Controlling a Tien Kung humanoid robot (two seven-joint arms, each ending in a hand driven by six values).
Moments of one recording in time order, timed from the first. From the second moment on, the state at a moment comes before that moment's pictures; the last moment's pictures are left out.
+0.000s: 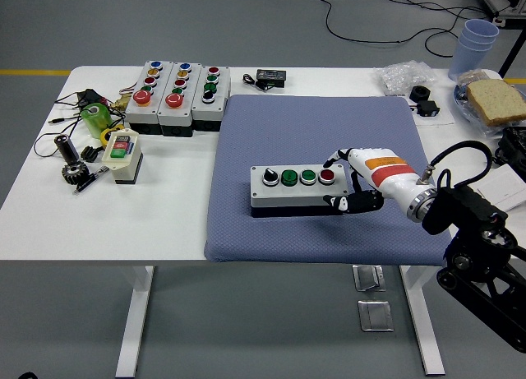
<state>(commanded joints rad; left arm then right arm) -0.17 0.01 -1.22 -0.18 2.13 -0.11 0.19 0.55 -0.35 0.78 1.45 -1.94 -0.06 -0.23</state>
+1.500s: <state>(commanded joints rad) -0.16 0.01 -1.23 -0.18 2.14 -0.11 0.19 0.56 -0.32 0.77 1.43 -1.89 -0.05 -0.23</state>
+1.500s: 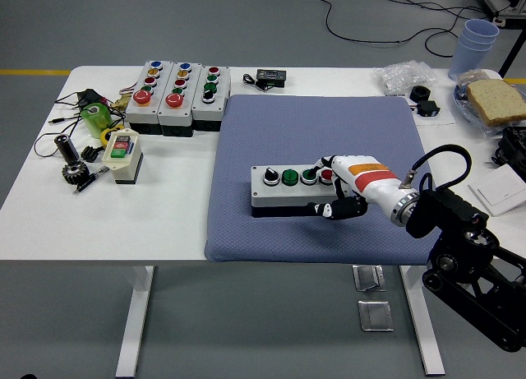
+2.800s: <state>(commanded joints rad) -0.17 0.01 -1.22 -0.18 2.14 -0.11 0.19 0.31 -0.29 1.14 1.40 -0.67 -0.31 0.15</state>
